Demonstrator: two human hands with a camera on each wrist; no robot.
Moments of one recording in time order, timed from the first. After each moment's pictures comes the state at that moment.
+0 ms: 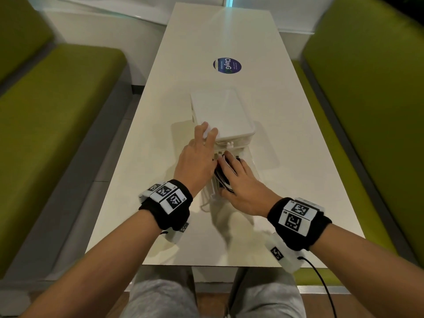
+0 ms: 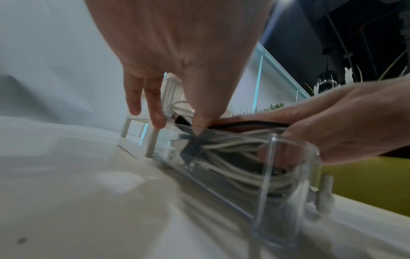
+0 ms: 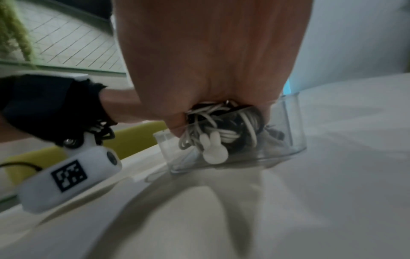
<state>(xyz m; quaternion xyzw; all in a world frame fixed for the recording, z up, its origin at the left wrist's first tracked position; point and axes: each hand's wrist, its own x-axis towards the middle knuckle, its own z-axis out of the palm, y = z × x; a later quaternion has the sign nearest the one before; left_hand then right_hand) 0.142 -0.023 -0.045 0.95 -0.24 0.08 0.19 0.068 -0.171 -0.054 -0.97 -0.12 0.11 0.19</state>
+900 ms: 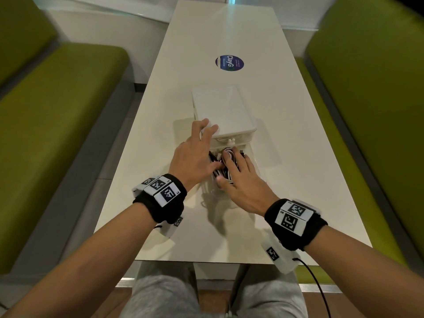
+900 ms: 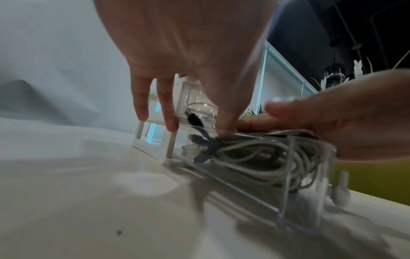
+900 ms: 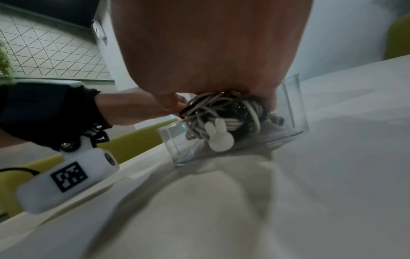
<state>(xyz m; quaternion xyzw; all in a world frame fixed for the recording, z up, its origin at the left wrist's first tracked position) 0.147 -0.011 -0.044 0.94 -0.25 0.05 0.22 0.063 -0.163 -0.055 -0.97 -0.03 0.10 0.24</state>
